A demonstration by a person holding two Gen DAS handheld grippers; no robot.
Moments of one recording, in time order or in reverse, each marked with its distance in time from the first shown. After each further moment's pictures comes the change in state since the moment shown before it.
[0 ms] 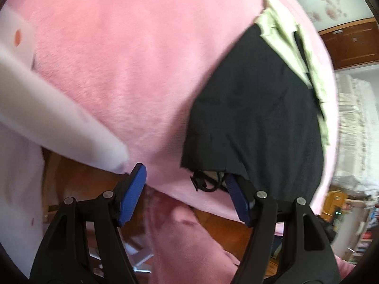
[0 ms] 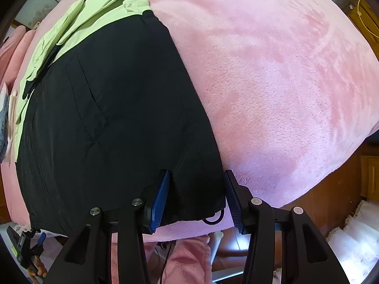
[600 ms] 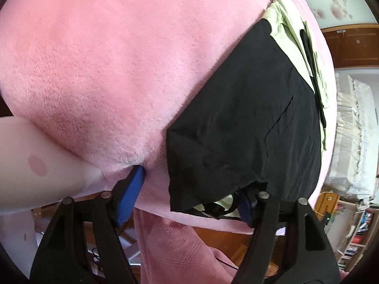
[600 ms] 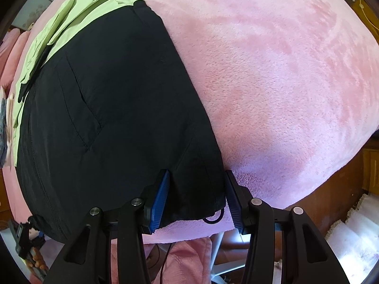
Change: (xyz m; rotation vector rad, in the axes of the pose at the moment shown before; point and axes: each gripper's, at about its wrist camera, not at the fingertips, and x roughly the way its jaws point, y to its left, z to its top) left arm 0.025 -0.005 0.026 -0.017 0.069 0.022; right arm 0.010 0.000 0.035 0.014 0.057 0.013
